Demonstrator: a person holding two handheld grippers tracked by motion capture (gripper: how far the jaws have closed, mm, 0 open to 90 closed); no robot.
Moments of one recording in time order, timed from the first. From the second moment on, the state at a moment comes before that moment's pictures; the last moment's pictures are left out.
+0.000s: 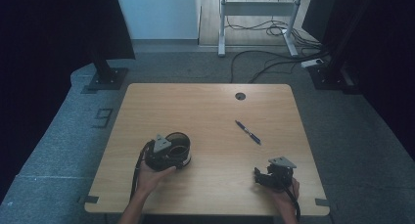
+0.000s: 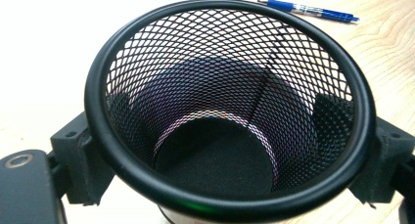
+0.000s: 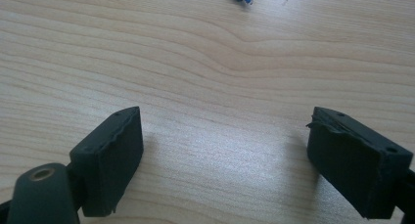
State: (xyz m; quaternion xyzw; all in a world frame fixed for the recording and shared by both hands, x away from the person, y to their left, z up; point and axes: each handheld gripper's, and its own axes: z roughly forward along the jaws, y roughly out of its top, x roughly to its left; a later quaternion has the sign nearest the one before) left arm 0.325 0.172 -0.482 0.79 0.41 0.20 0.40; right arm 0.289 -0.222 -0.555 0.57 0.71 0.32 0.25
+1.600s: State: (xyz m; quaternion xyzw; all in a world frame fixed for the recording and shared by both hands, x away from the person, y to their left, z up) left arm 0.335 0.151 -0.500 0.81 0.40 0.18 0.38; right arm 0.289 -0.222 -0.555 0.57 0.71 0.32 0.25
